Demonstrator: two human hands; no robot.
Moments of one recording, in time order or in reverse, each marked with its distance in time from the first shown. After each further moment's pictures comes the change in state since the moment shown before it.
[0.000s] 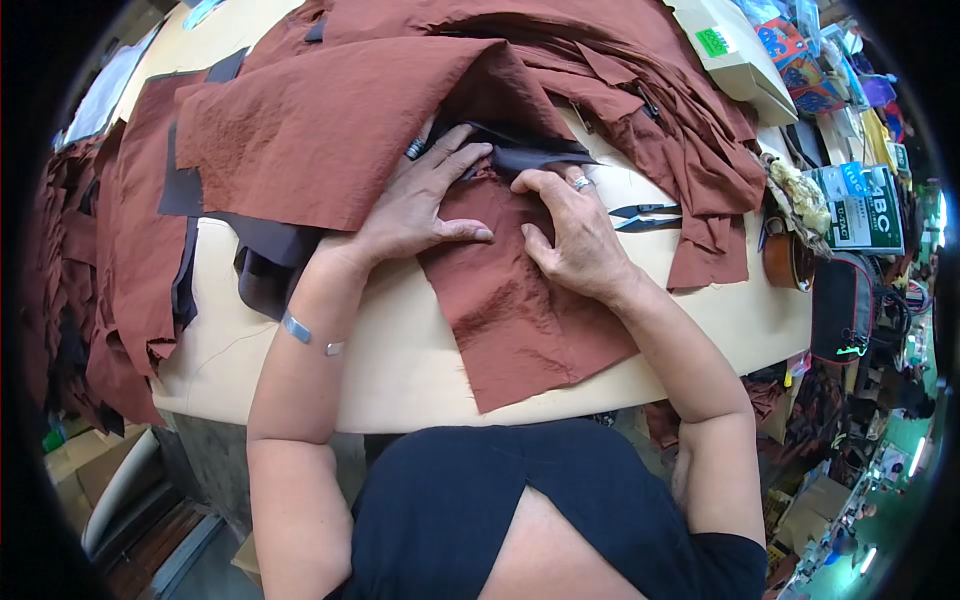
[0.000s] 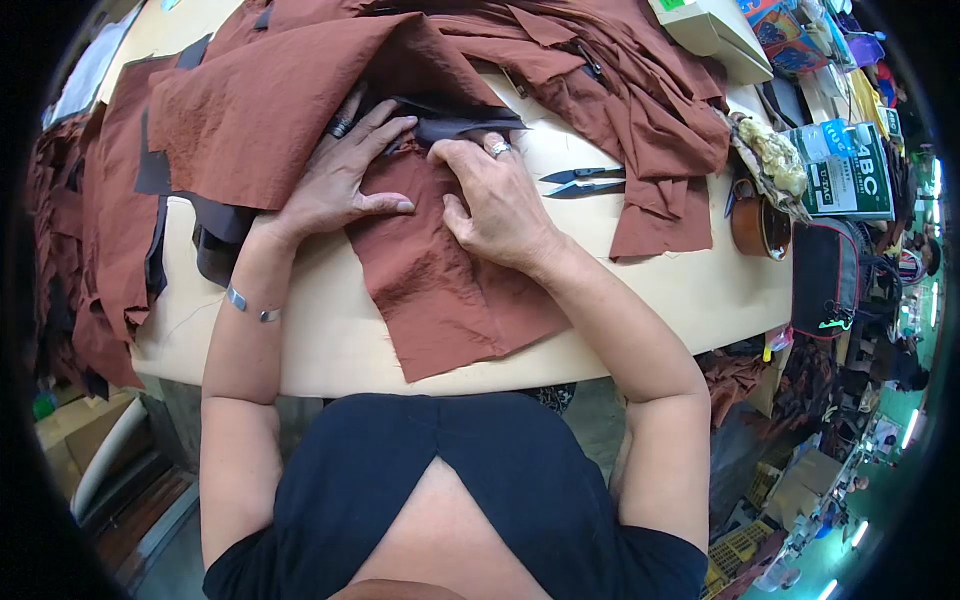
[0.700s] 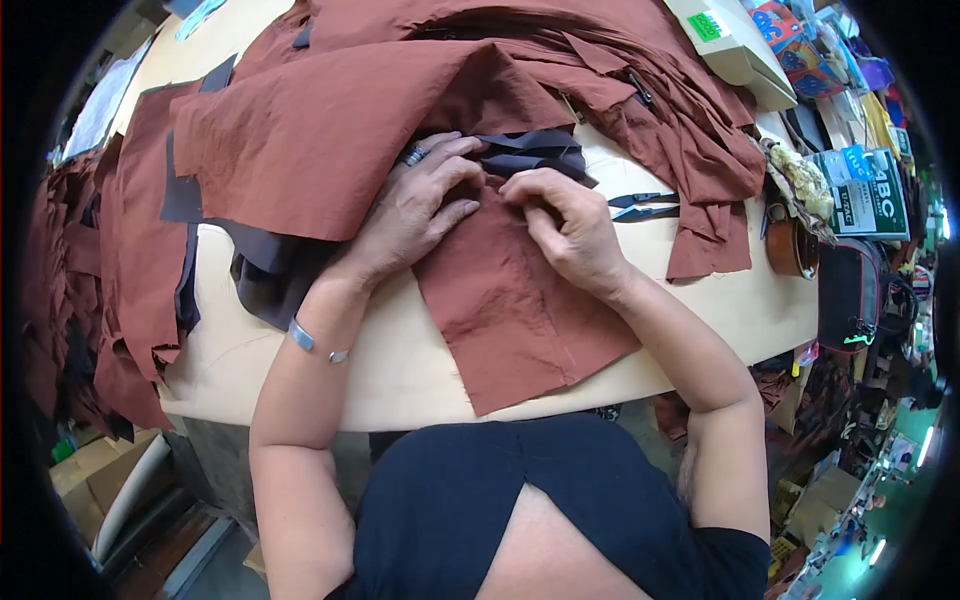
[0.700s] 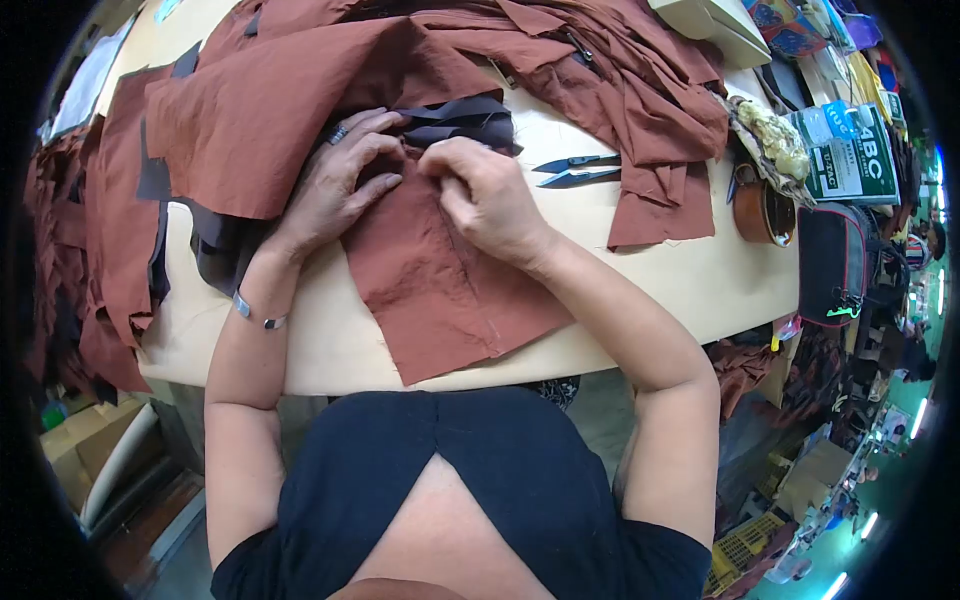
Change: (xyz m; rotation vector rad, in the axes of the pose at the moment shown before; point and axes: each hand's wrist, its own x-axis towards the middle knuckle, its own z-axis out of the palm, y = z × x) left_hand 0.000 0.007 0.007 -0.132 0.150 0.170; right_hand -0.002 0.000 0.006 0.430 0.122 0.116
